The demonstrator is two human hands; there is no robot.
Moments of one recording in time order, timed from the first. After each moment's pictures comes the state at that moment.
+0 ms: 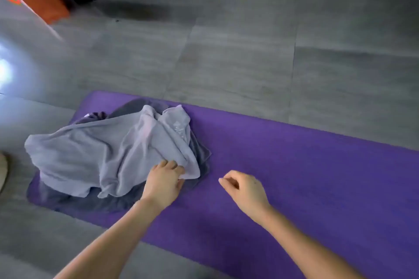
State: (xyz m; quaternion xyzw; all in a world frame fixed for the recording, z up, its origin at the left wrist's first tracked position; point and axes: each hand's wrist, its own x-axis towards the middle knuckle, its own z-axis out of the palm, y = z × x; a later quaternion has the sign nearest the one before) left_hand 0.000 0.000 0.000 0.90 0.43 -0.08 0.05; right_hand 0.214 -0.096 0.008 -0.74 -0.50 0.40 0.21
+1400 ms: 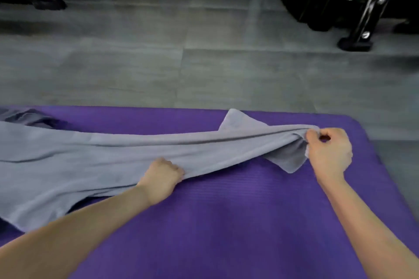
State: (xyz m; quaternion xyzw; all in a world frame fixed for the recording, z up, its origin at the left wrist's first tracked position) left_hand 0.292 -0.169 -0.148 0.98 0.18 -0.04 -0.05; right_hand 0.593 -0.355 -0.092 -0.88 -0.17 -0.07 0.44
